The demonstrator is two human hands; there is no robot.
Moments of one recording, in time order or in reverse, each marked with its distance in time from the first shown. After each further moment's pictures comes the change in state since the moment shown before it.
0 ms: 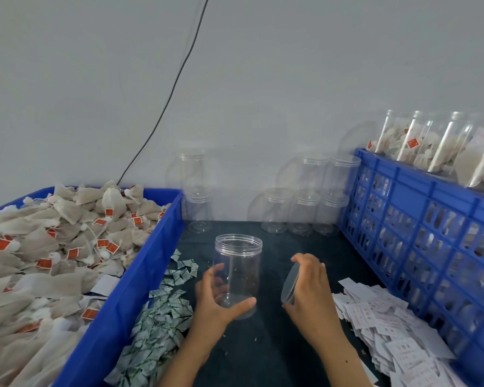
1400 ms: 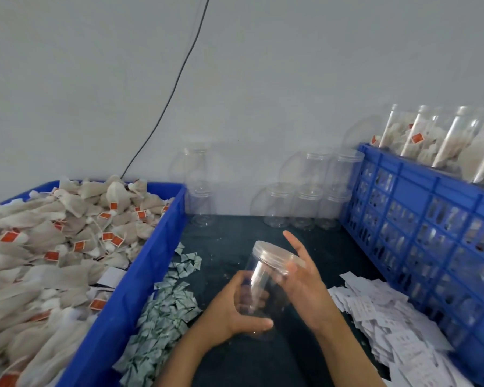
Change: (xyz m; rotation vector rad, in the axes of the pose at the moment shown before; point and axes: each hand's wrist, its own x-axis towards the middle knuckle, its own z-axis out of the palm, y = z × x) left_hand 0.002 -0.006 -0.002 0.087 -0.436 0.032; right_hand 0.015 -0.018 -0.008 1.521 -0.284 0.338
